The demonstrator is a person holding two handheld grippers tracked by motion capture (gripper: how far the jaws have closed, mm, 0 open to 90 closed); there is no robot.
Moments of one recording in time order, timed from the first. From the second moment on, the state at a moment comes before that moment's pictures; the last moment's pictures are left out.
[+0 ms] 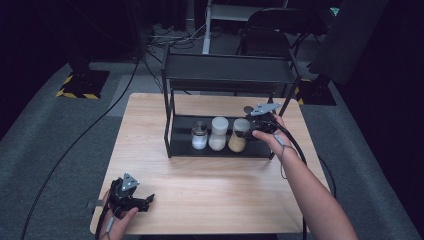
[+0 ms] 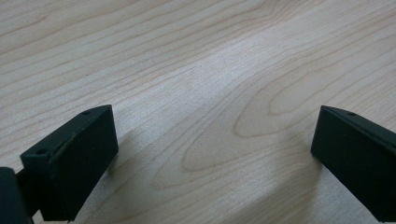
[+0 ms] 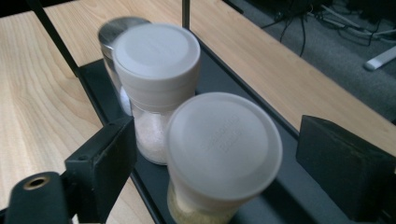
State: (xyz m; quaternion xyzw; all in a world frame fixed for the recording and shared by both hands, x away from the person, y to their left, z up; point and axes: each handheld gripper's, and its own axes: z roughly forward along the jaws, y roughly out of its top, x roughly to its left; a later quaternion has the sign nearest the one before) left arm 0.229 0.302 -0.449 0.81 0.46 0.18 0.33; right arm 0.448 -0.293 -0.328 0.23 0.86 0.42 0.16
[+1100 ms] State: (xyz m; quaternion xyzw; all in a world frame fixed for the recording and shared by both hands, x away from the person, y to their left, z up) left arm 0.229 0.302 -0.449 0.81 0.46 0.18 0.33; right arm 0.363 -0.345 -0.303 0.20 0.86 0.45 0.17
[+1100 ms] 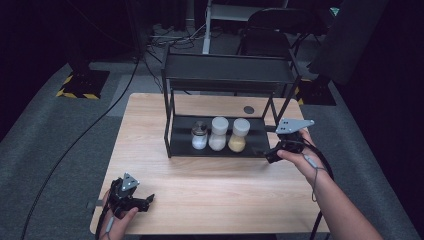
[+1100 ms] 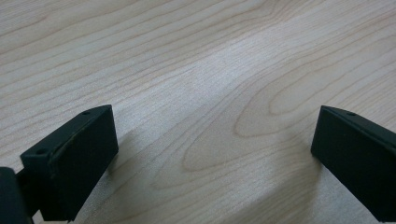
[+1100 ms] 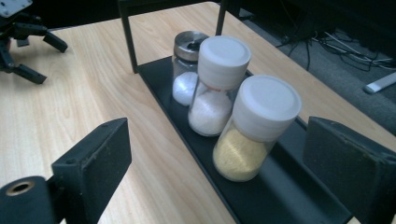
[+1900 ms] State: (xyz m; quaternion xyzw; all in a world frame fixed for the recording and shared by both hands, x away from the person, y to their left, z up) left arm 0.228 0.302 -0.449 0.81 0.46 0.18 0.33; right arm 0.341 -0.362 -0.351 0.22 0.86 0.44 0.14
